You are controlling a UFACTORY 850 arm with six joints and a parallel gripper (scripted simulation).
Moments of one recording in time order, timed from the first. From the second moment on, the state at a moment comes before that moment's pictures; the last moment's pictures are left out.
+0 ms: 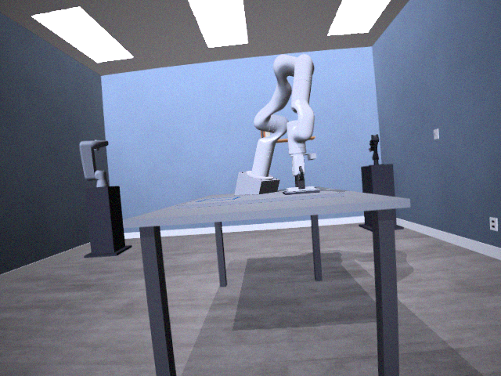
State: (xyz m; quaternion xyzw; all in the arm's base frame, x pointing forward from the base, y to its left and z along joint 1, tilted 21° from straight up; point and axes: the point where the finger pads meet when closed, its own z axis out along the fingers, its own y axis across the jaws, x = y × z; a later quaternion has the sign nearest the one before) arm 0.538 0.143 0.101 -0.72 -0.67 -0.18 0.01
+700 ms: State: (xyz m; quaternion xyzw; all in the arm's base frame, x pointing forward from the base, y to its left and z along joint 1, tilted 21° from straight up) arm 0.538 0.143 0.100 -0.72 -0.67 -0.18 0.01
